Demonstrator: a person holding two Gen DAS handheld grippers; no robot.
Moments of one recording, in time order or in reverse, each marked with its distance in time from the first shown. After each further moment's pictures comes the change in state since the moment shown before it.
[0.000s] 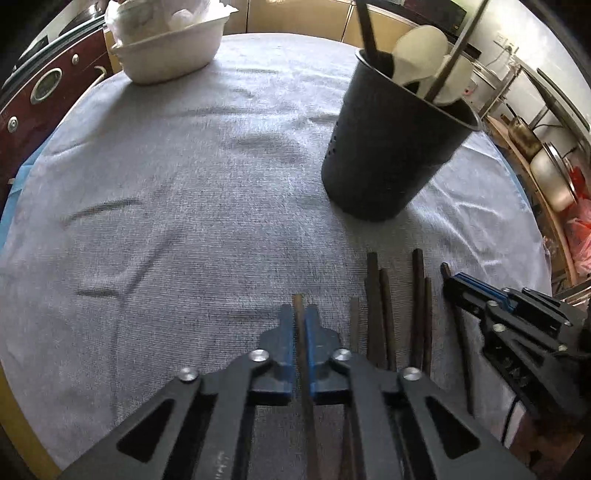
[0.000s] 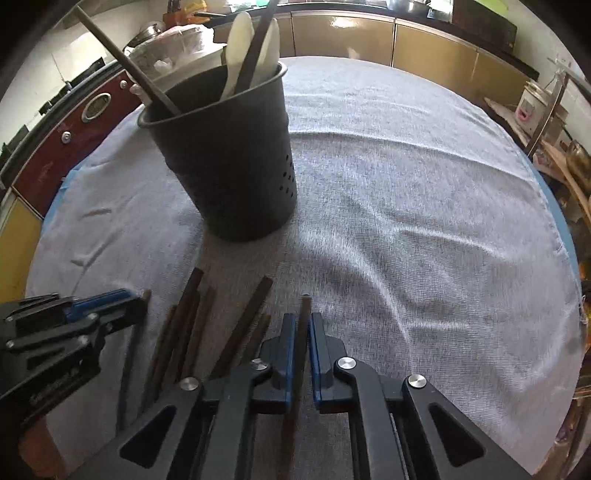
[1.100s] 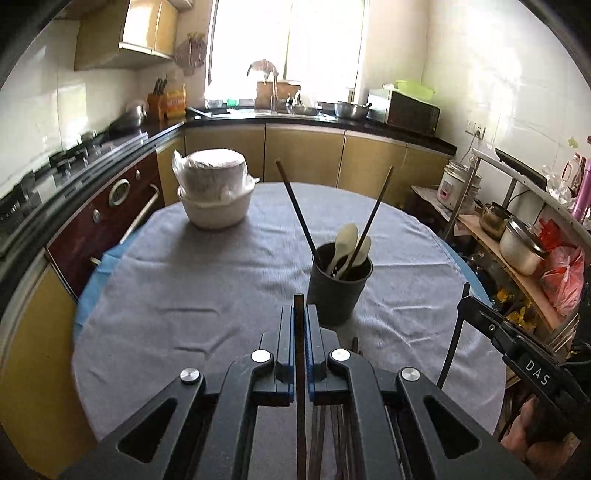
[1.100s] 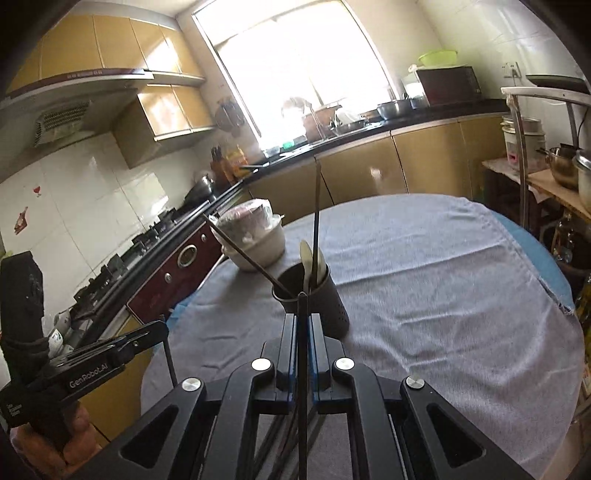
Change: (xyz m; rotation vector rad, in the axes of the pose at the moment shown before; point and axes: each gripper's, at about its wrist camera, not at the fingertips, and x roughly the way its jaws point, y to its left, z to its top) left arm -0.181 -0.023 -0.037 0.003 -0.509 0.071; right arm -0.172 -0.023 -0.045 0.144 -0.563 0.281
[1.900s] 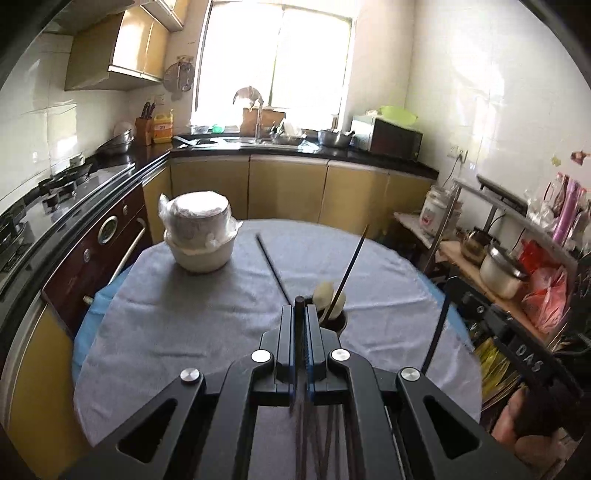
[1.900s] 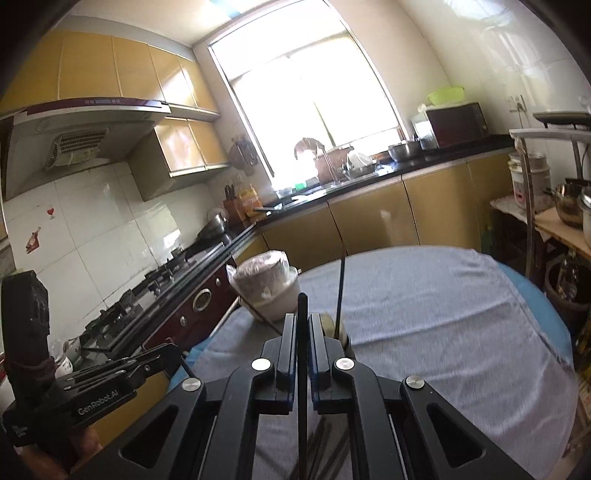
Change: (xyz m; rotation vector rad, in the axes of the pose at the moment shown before) left arm -0.028 -0.007 0.056 0.003 -0.091 -0.080; right arm -0.018 0.027 0.057 -0.046 -0.165 0.030
